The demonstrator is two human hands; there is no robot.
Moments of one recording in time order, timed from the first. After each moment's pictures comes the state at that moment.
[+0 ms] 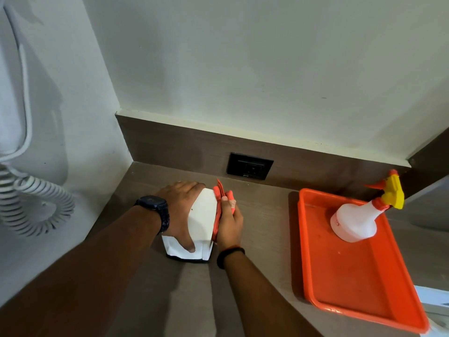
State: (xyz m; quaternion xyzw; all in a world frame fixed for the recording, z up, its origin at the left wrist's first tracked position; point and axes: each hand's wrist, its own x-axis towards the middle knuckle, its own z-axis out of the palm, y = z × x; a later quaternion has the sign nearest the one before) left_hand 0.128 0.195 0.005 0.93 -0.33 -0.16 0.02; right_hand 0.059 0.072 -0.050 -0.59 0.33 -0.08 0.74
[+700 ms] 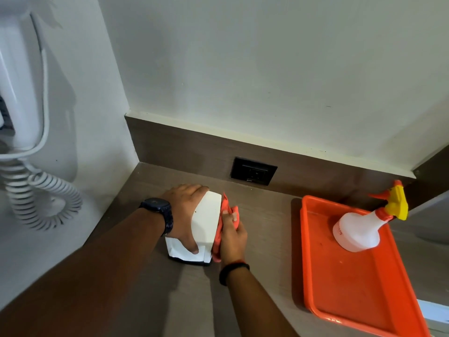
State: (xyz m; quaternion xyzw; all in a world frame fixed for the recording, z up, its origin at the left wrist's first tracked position) left_hand 0.128 0.196 -0.003 0.93 -0.32 -0.16 0.03; right_hand 0.035 0.074 -0.038 -0.56 0.36 -0.03 0.74
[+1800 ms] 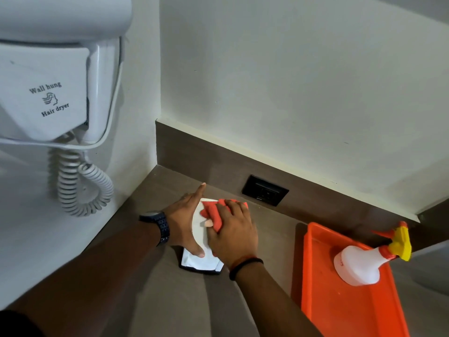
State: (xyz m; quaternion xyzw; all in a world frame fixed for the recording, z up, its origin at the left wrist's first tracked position) left_hand 0.118 0.231 -0.018 0.91 -0.23 -0.20 0.28; right_hand 0.049 0.072 0.000 -0.98 -0.02 -0.08 0.19
